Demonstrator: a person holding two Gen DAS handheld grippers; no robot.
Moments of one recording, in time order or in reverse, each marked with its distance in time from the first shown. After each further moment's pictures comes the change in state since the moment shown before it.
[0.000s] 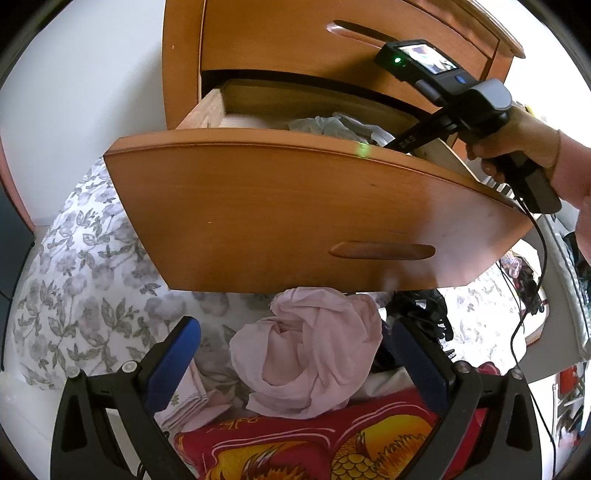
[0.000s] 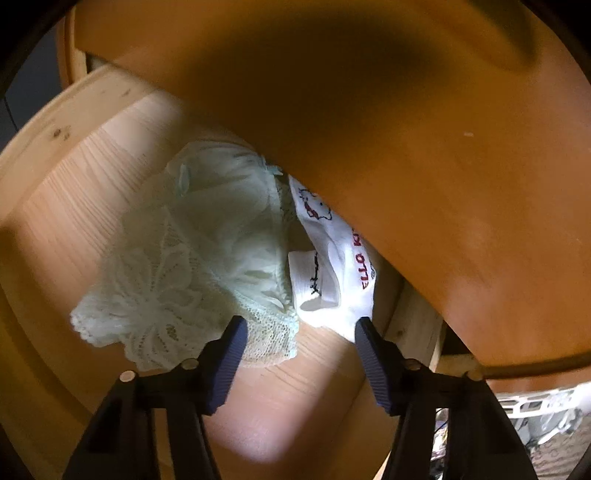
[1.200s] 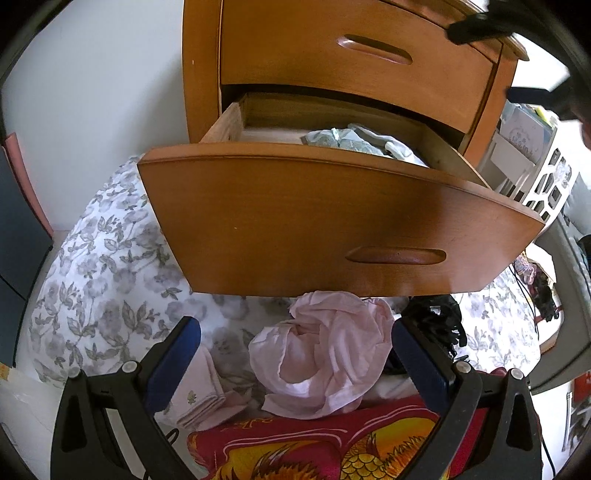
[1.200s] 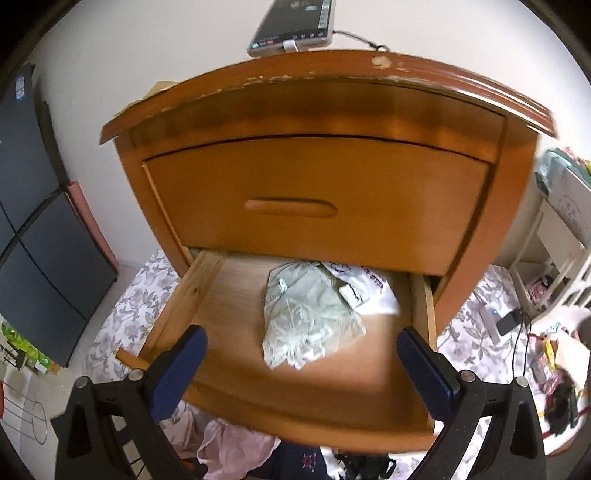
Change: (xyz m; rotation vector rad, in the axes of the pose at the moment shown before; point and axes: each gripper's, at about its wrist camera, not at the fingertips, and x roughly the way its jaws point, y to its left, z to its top) left arm -0.011 0.000 -0.004 -0.004 -0.042 0.079; right arm -0.178 -0.020 -0.073 0.545 -0.410 0.274
